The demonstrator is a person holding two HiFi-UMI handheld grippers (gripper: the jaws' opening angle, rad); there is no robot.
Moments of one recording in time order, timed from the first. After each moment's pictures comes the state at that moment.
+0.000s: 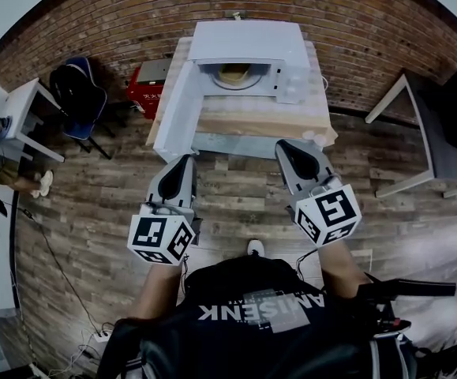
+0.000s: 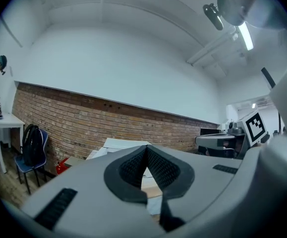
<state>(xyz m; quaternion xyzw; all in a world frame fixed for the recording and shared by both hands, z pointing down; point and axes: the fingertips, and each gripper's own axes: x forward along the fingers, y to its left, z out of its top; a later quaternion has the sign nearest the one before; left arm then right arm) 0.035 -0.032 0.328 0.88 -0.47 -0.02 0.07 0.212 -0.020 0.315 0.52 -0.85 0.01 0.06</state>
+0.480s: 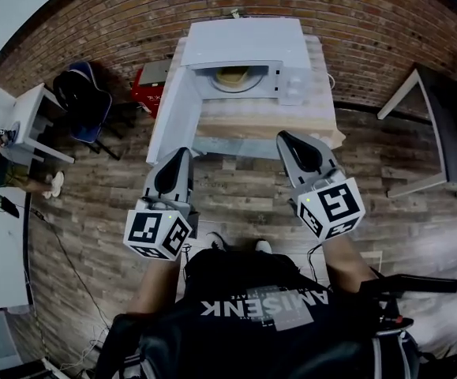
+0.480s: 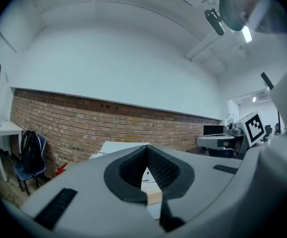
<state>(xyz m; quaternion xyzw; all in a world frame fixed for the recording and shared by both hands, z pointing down) 0.084 -0.087 0.323 0.88 -0.47 0.00 0.05 0.268 -0.078 0.321 0.52 -0.86 0.01 0.04</state>
